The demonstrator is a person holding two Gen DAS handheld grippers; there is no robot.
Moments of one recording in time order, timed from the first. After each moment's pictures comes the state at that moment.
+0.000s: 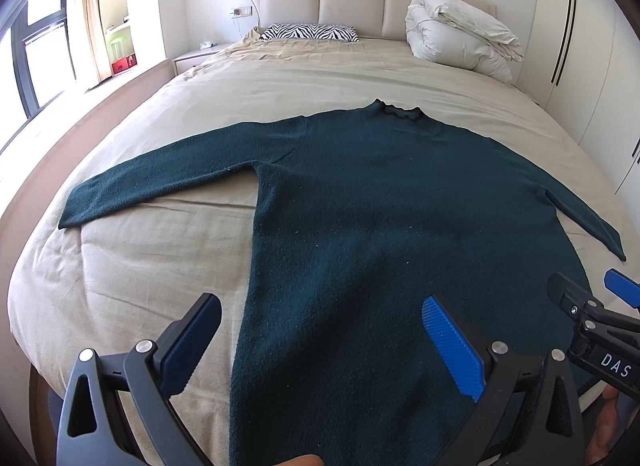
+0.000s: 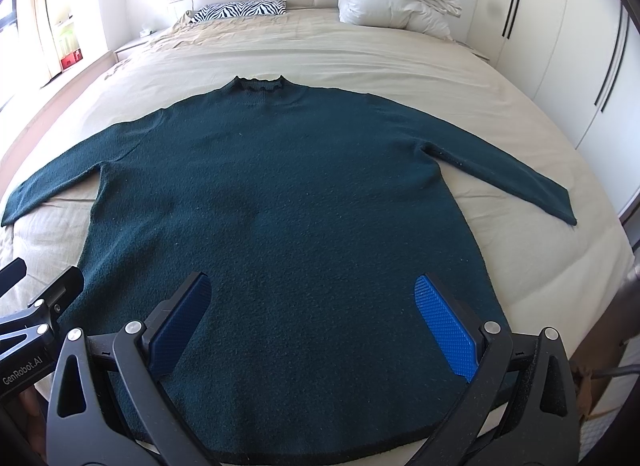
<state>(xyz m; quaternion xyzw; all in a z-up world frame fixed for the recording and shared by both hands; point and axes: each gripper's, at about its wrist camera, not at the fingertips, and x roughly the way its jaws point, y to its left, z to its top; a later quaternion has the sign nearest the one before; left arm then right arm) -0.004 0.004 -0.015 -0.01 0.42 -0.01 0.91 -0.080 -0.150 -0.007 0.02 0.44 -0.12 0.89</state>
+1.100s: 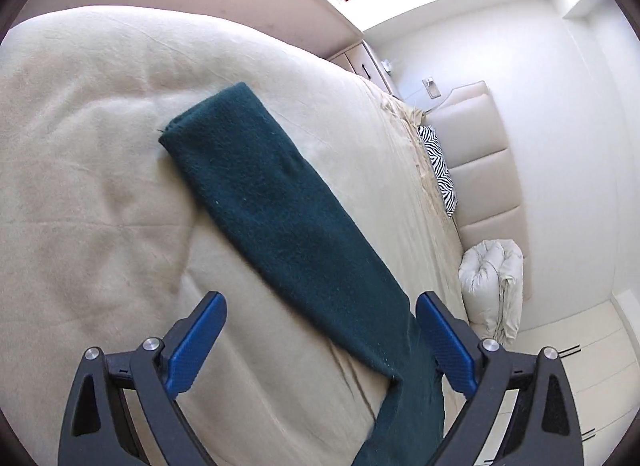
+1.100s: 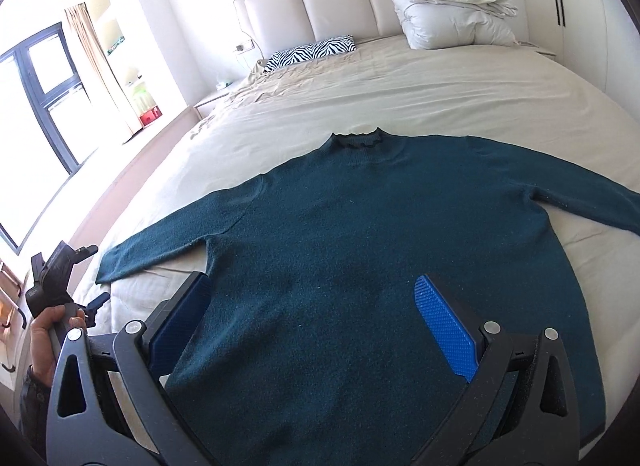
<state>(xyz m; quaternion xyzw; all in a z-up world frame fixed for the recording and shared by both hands) 0.067 0.365 -0.084 -0.54 0.30 0.09 0.78 -0.026 -0.131 0.032 0.14 0.36 0.04 0.92</state>
